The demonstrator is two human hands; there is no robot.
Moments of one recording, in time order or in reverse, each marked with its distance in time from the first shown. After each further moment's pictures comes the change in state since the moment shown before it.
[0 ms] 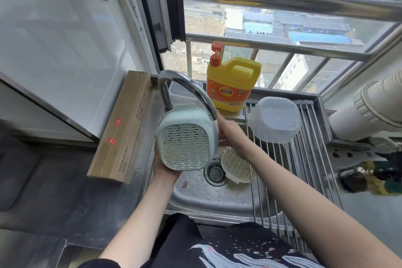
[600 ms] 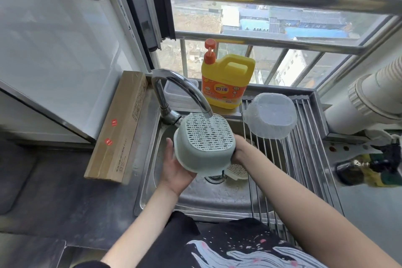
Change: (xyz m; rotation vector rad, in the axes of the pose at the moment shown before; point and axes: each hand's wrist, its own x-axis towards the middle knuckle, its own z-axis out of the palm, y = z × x) left_hand -0.015 -0.022 -0.006 0.132 -0.285 -0.222; right_hand 0.021 0.047 -0.009 0.596 0.194 0.625
